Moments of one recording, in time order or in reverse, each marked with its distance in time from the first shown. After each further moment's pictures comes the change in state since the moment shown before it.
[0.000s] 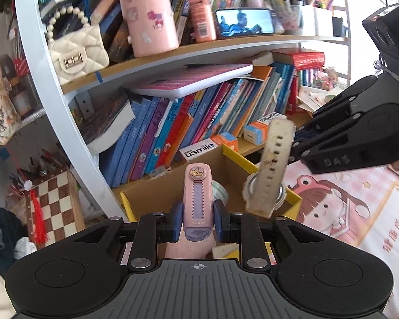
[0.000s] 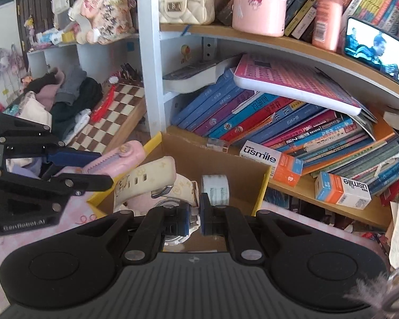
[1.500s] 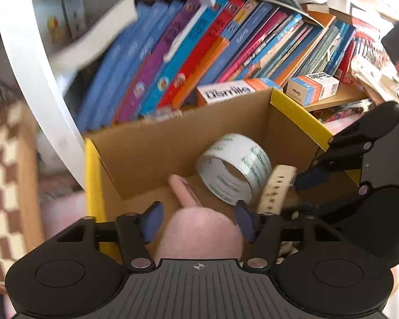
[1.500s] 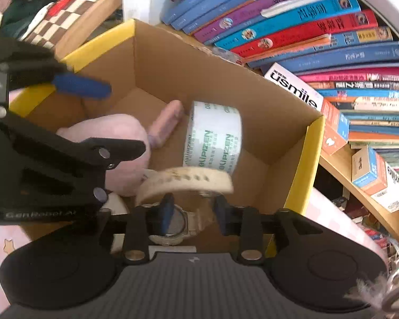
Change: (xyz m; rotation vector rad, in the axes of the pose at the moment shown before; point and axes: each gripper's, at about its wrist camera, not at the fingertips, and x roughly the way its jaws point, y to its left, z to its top) left arm 0.155 0.032 -0.024 -0.132 0.189 0.016; right arm 0.171 -0.003 -0.029 -0.171 0.370 -0.049
